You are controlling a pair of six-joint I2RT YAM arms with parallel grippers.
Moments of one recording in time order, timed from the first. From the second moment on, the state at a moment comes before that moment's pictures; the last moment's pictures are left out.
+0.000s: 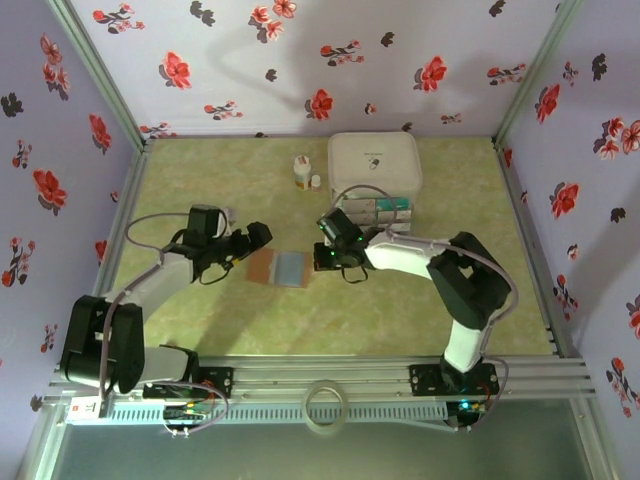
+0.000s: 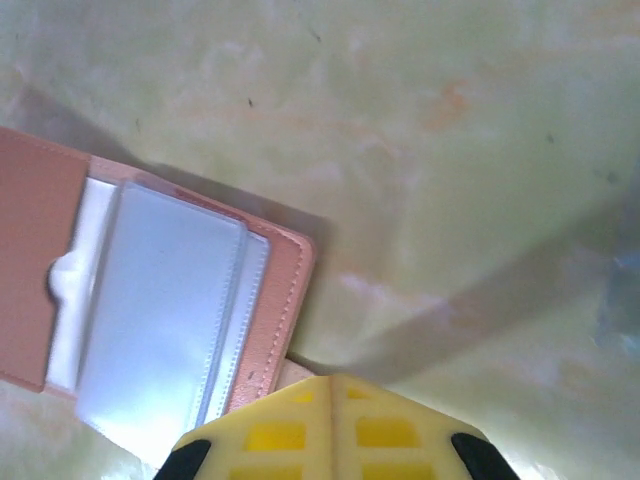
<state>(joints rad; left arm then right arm) -0.28 1.31 0.67 -0.19 0.42 -0.73 0.79 1.76 1.03 -0.26 -0.13 0.62</state>
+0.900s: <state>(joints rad) -0.55 1.23 0.73 -0.44 0.15 -0.70 0.80 1.45 0.88 -0.32 -0.12 0.65</state>
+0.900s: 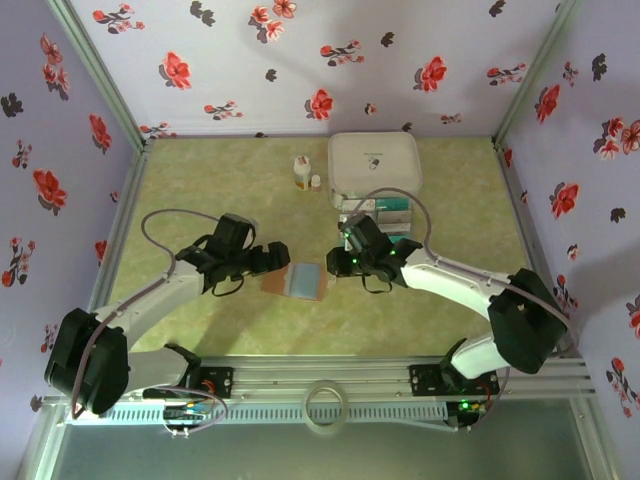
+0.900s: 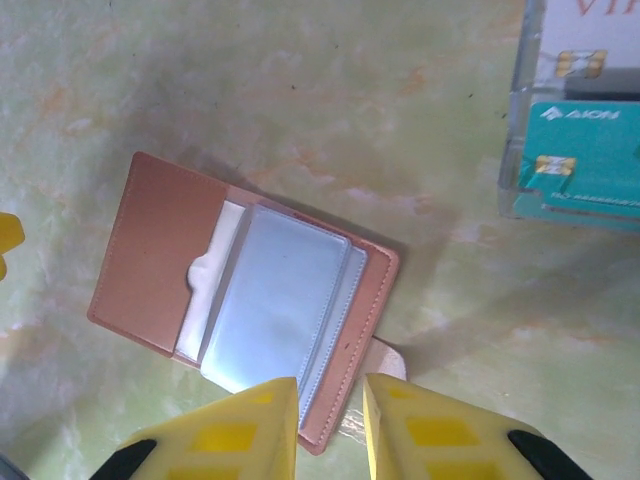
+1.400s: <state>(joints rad) -0.56 1.24 0.76 -0.50 0.07 -0.67 0.84 1.68 0.97 -0.23 -0.14 0.70</state>
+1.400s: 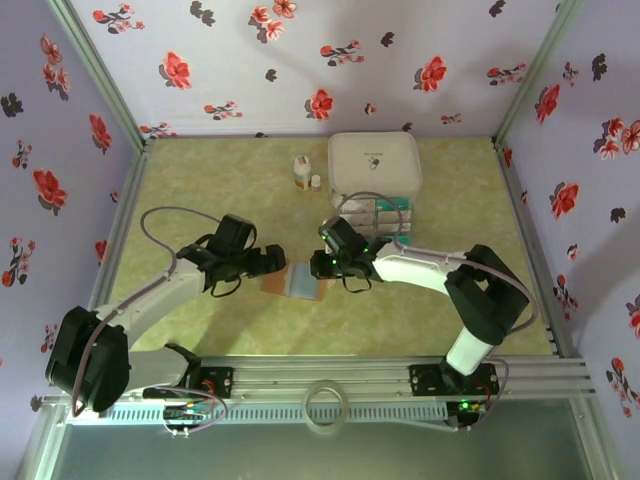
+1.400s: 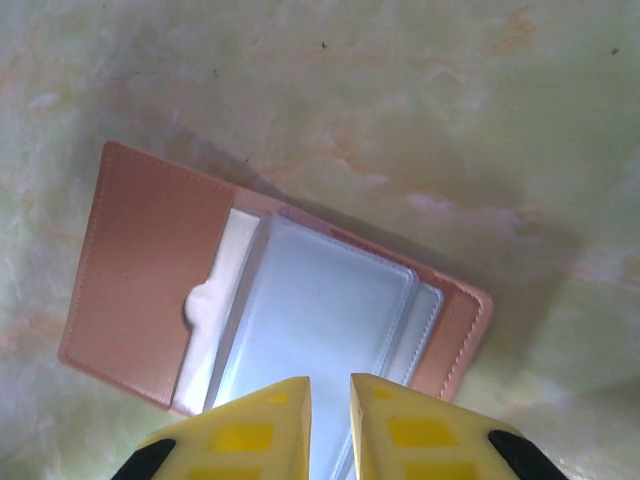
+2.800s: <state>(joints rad) -0.65 1.38 0.60 -0.21 0.08 -0.65 0.84 1.87 1.03 -0.13 -0.19 0.73</state>
